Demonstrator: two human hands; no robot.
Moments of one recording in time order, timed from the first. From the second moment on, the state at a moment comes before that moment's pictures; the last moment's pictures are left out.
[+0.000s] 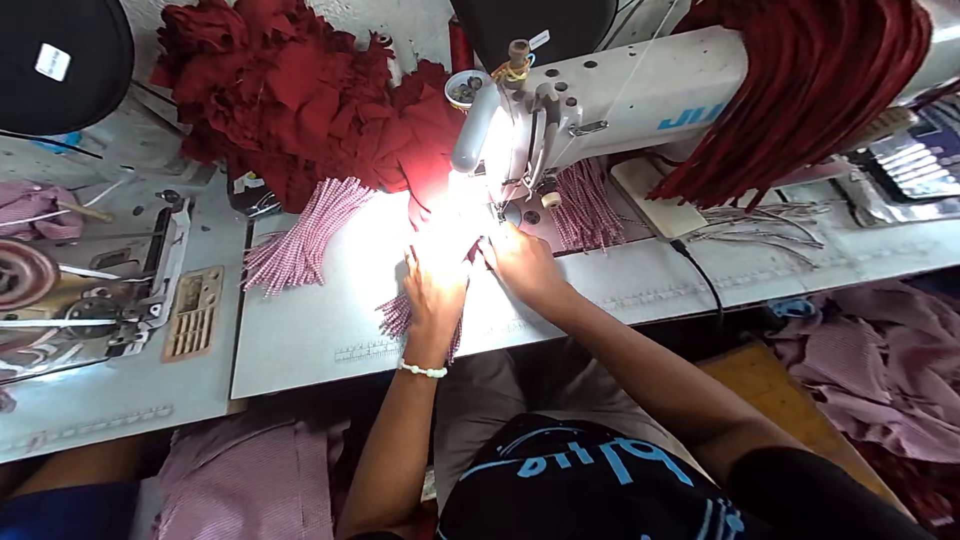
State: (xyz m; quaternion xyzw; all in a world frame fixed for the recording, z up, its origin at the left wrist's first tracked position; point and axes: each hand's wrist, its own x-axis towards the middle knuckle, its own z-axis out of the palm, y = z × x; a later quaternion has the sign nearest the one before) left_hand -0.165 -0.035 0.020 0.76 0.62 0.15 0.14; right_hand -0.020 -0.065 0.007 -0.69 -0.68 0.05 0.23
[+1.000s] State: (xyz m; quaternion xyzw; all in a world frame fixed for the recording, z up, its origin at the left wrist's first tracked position) left_hand -0.169 -0.054 0.026 0.24 0.28 0.62 0.69; right_hand -0.022 -0.083 0.023 -0.58 -0.73 0.26 0.26
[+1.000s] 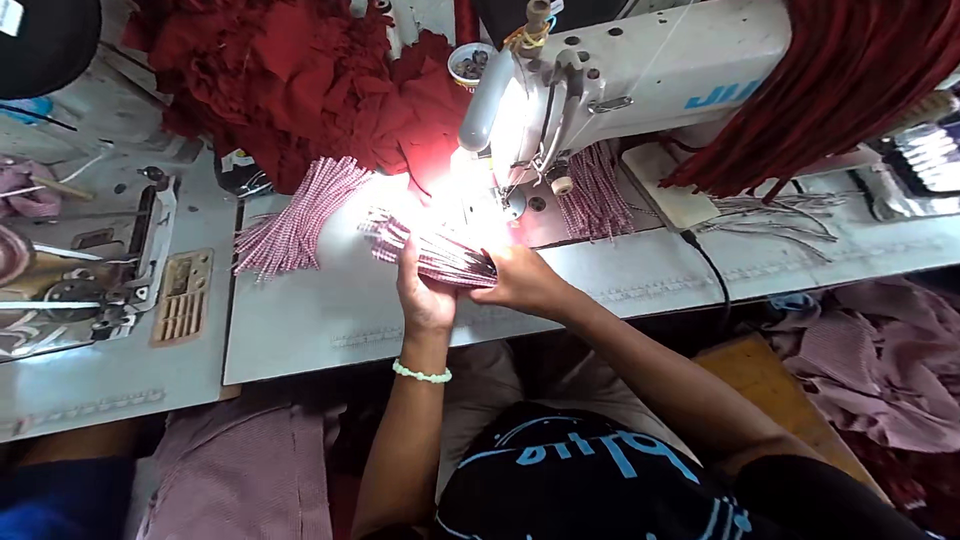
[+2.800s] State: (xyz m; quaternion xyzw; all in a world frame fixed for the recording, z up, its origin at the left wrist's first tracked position) left_hand -0.154 0.004 0.010 0.88 0.40 0.16 0.20; right_hand 0.022 -0.095 -0.010 -0.64 -0.67 0.09 0.38
